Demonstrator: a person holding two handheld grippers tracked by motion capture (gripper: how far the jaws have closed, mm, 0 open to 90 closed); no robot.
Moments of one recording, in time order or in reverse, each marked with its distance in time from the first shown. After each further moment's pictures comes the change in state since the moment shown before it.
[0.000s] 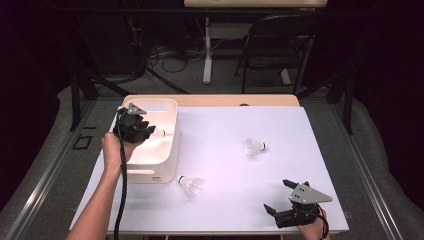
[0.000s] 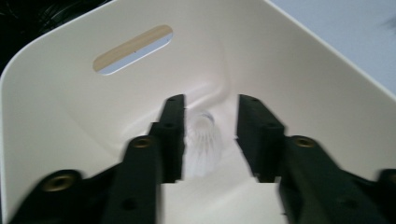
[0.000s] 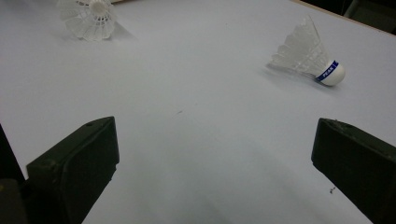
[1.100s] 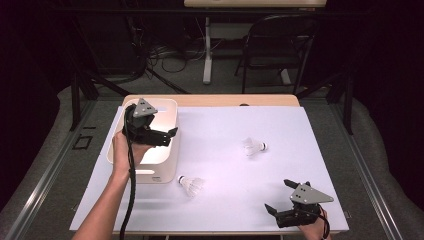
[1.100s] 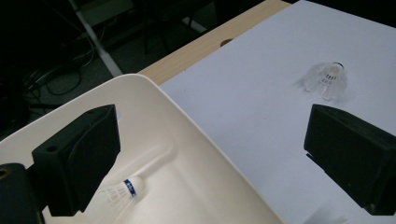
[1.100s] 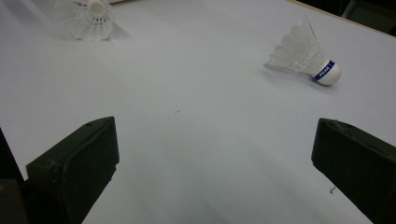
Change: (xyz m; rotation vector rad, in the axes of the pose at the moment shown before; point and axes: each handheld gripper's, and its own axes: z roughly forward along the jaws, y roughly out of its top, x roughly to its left) left arm -0.053 0.028 -0.038 -0.201 -0.082 0.090; right arm -0.001 -0.001 -0.002 -0.005 -0.006 0.004
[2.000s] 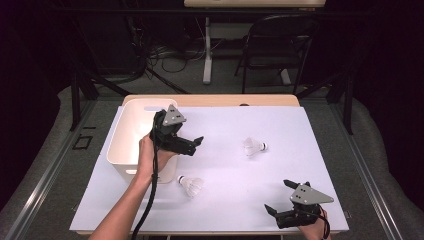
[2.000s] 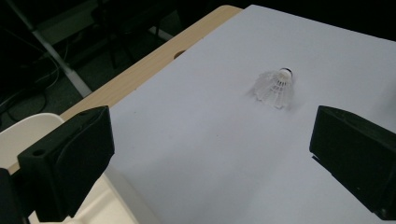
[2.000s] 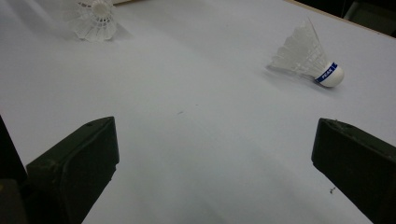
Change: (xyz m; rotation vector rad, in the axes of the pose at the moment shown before) left arm -0.053 0.014 0.031 -0.023 -0.109 0.080; right arm 0.001 0.001 -0.001 -0.001 0.008 -0.008
